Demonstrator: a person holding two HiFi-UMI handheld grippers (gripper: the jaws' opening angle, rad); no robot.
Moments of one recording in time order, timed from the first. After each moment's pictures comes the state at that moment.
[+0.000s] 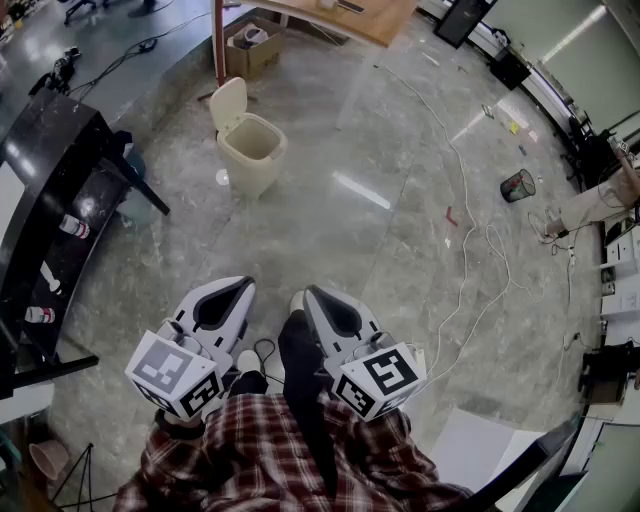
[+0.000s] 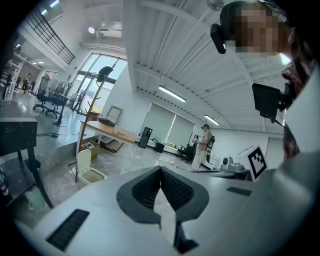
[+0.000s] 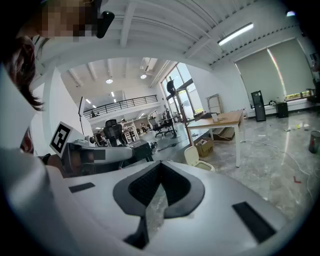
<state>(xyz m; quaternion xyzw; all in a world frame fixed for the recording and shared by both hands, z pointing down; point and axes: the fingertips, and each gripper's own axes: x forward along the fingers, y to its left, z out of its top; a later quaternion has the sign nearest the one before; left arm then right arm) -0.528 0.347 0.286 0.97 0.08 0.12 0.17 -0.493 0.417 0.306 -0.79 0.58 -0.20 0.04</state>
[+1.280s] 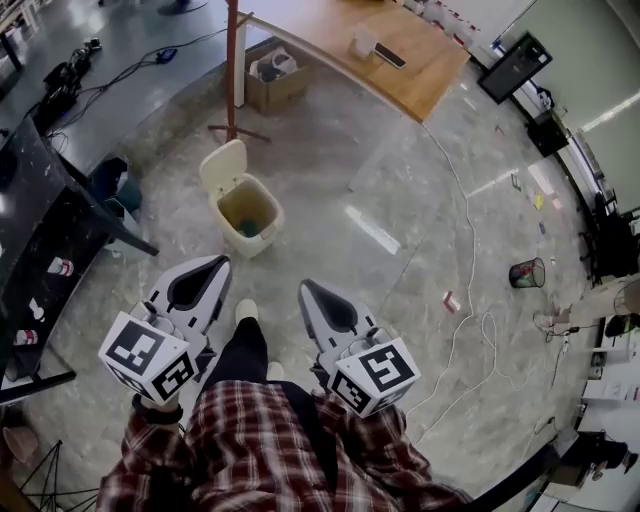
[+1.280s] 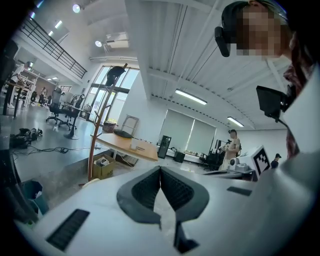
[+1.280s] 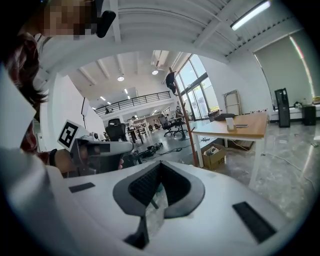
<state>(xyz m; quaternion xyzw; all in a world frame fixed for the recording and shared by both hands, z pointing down) -0.227 0.160 0.254 0.98 -0.02 0.10 0.16 -0.173 0.254 0.279 -0.73 0.65 -0.20 0.01</state>
